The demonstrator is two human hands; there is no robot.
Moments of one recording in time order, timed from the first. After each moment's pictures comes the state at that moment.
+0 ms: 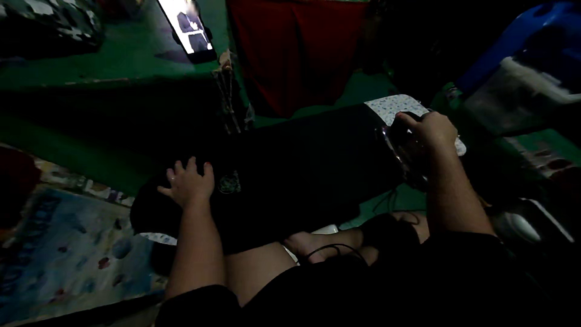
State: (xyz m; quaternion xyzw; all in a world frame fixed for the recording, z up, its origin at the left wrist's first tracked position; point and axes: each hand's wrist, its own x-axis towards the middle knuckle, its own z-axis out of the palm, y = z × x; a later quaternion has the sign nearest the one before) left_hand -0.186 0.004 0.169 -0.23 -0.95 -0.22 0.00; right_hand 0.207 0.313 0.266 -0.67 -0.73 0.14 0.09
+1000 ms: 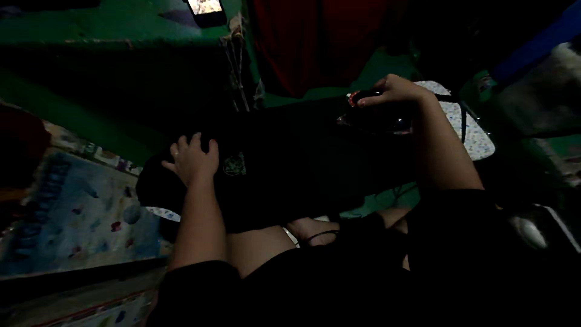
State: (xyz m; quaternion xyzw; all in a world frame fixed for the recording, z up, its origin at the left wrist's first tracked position) left_hand -0.193 0.002 0.165 -0.24 -0.94 -0.24 0.01; right_hand 0.101 0.386 0.252 -0.20 -0.94 0.28 0.03
